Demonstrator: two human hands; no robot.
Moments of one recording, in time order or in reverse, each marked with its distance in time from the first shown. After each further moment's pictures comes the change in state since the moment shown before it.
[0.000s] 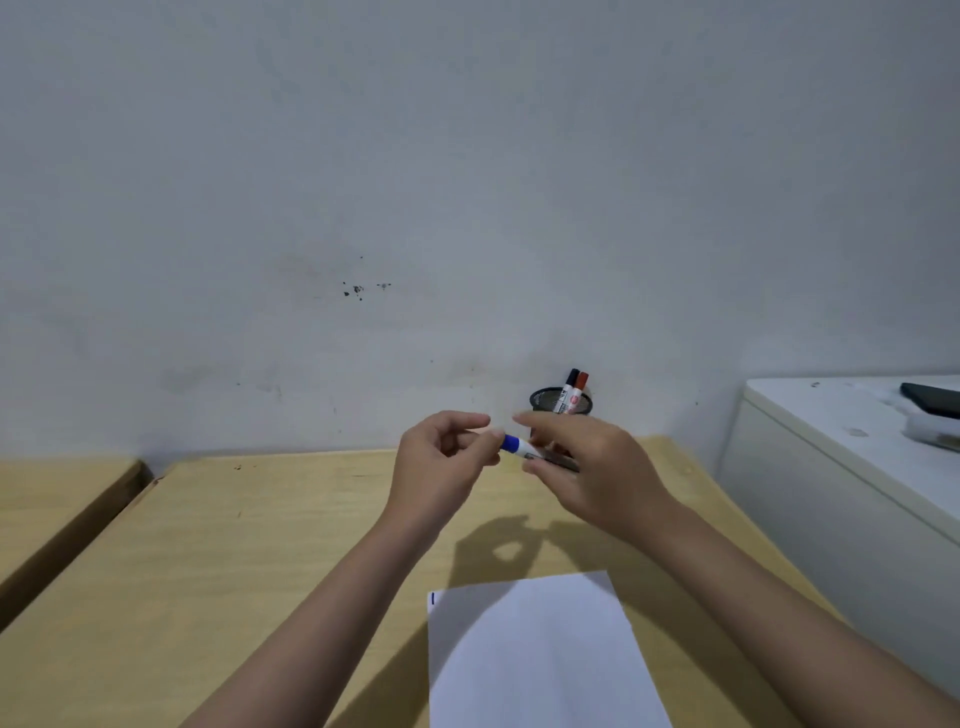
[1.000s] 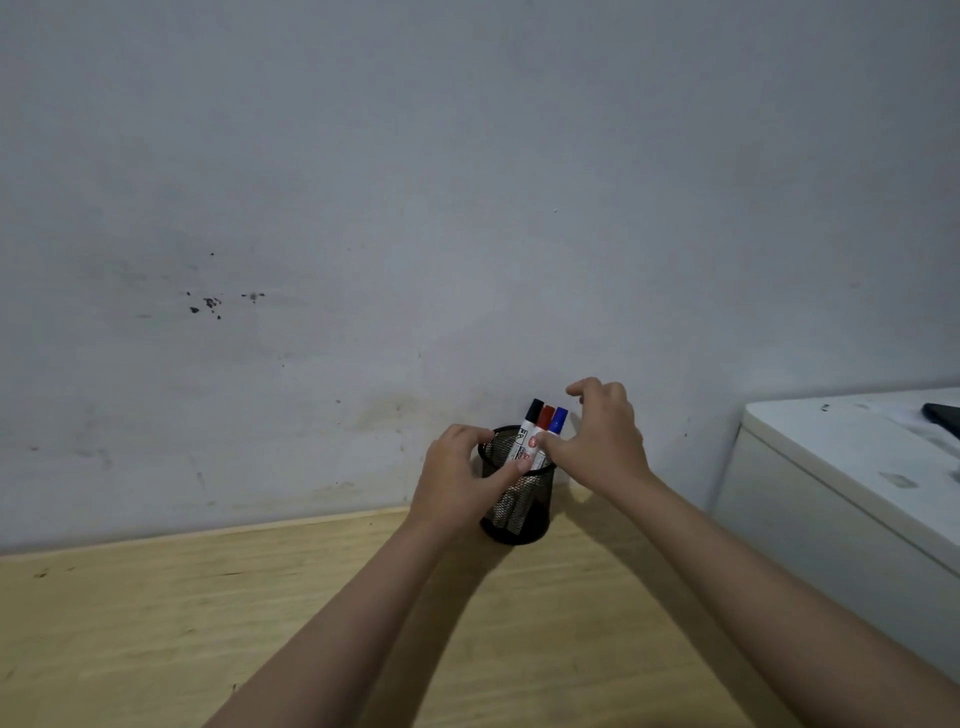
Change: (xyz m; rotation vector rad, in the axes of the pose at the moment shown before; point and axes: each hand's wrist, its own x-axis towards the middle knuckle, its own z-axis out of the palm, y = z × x) left_hand 0.165 -0.114 0.092 0.585 -0.152 0.233; right_hand 0.052 0.181 0.064 -0.140 -0.067 0.780
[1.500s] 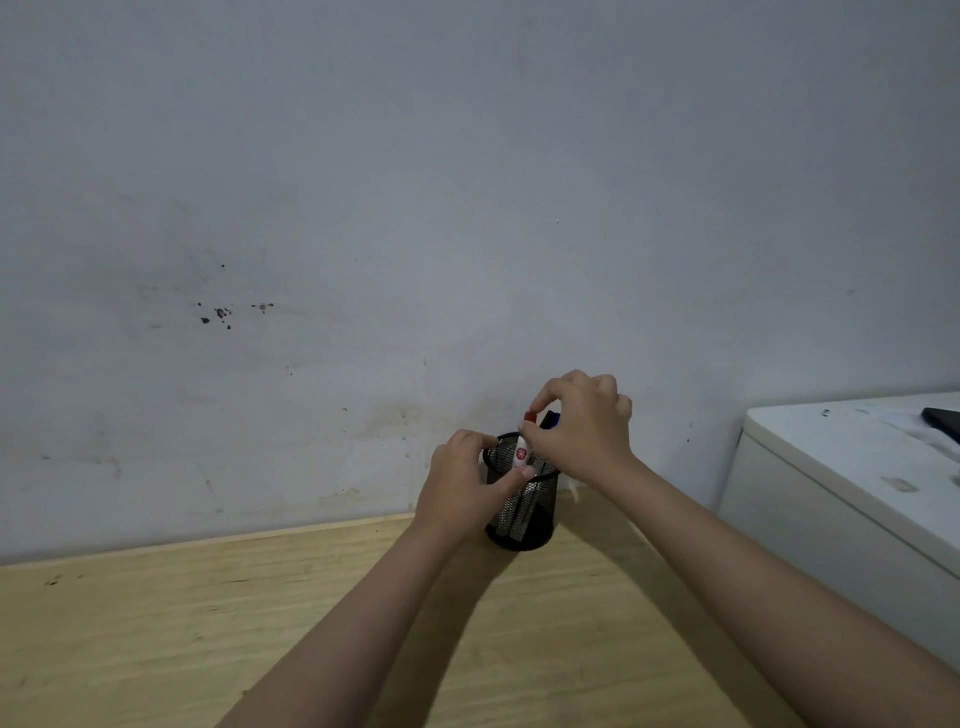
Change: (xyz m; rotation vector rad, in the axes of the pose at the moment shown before) left_hand 0.000 0.002 -0.002 0.053 -0.045 -0.016; right_hand 0.005 -0.034 -0.008 -0.073 0.021 -0.102
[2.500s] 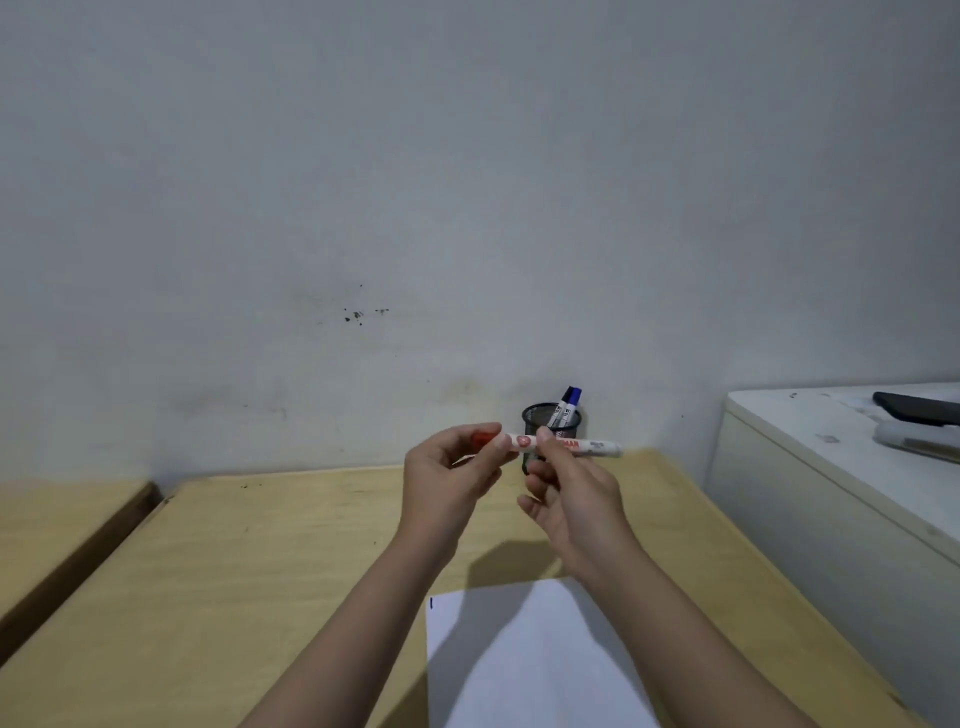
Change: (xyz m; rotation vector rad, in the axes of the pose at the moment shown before) left_hand -0.183 0.108 -0.119 -0.872 0.172 -0.193; right_hand -0.198 -0.107 -0.091 1.500 -0.155 0.657
